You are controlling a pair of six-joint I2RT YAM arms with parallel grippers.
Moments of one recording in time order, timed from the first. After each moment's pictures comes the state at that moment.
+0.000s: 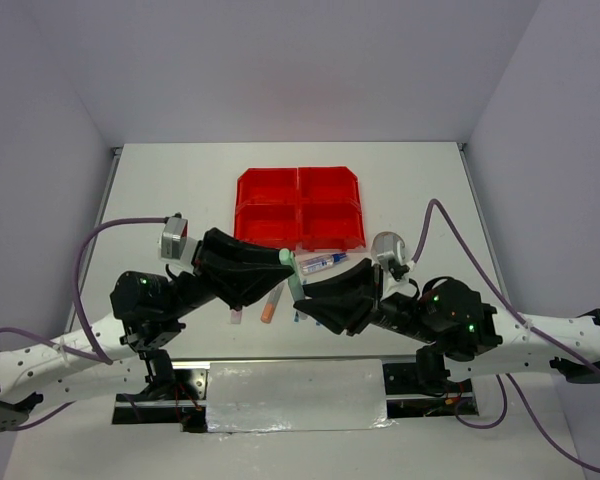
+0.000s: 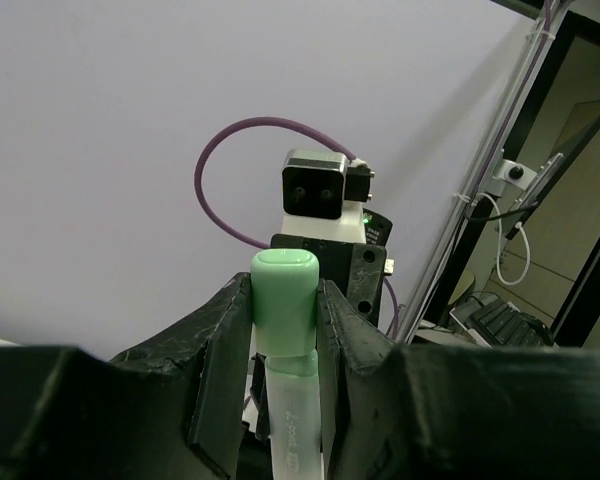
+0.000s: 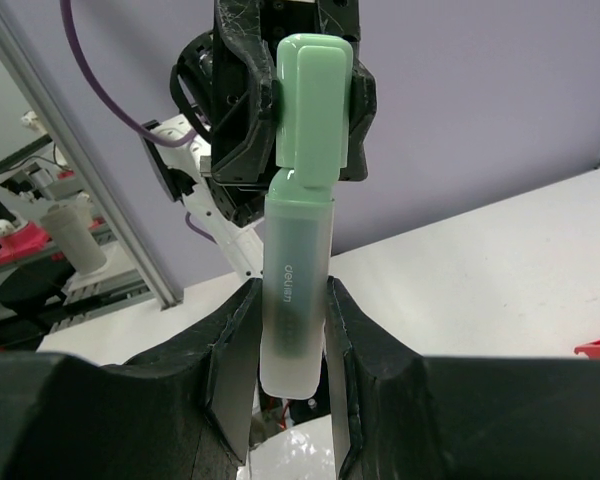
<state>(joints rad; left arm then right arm) -1.10 0.79 0.74 0.72 0.17 -0.56 1.47 0.68 0.81 0.19 0.19 0.22</state>
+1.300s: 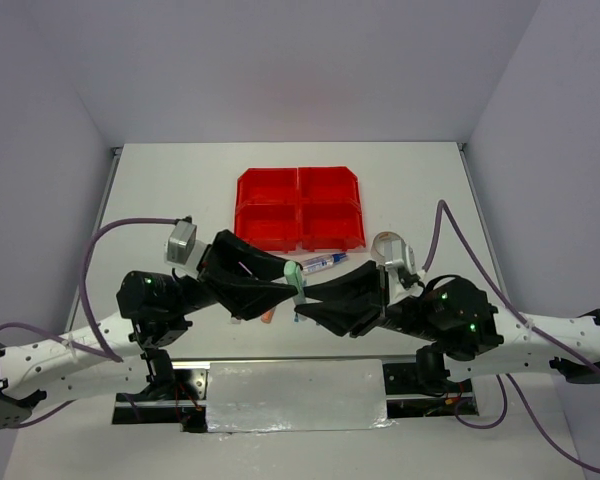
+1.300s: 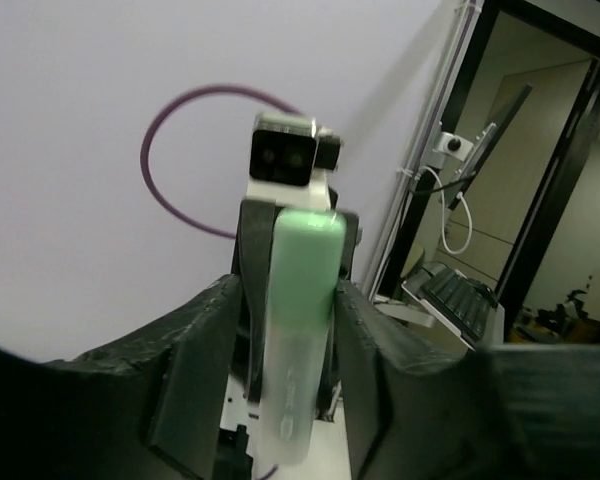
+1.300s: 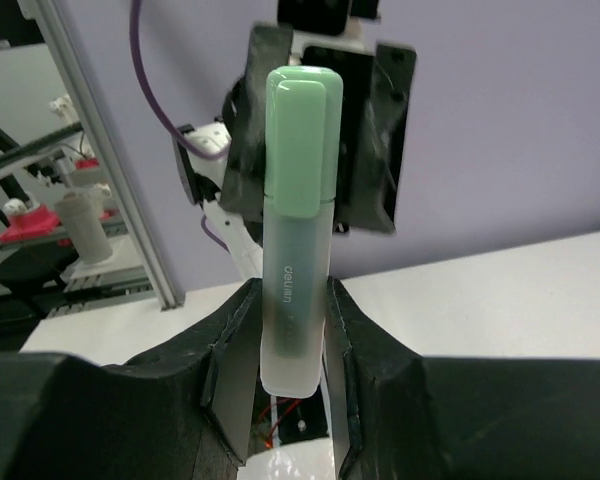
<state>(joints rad) -1.10 0.82 0.73 0.81 0.29 -0.60 1.47 0.68 0.82 0.25 0.09 0.13</state>
